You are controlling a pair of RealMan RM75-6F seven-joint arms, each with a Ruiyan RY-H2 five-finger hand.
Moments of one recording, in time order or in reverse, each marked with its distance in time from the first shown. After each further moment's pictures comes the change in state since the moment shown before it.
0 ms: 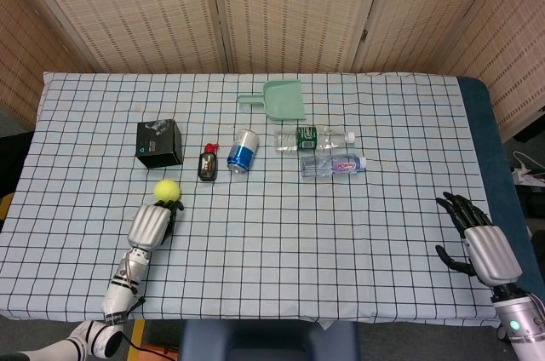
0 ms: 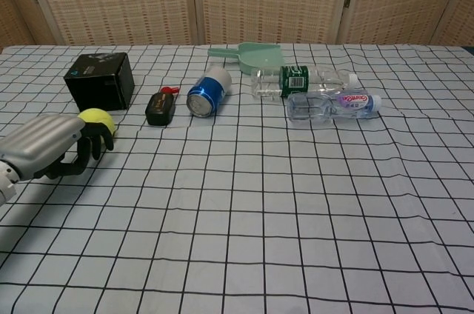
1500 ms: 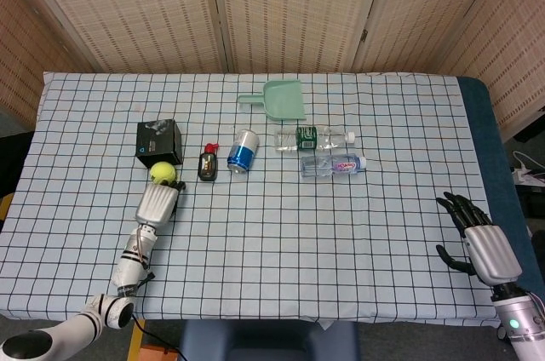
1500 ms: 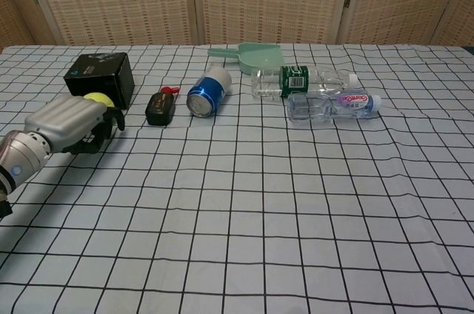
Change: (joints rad) left arm -0.142 -0.051 -0.061 0.147 -0.092 -0.137 0.141; right arm 0.003 -0.003 0.002 0.006 0.010 -0.010 -0.003
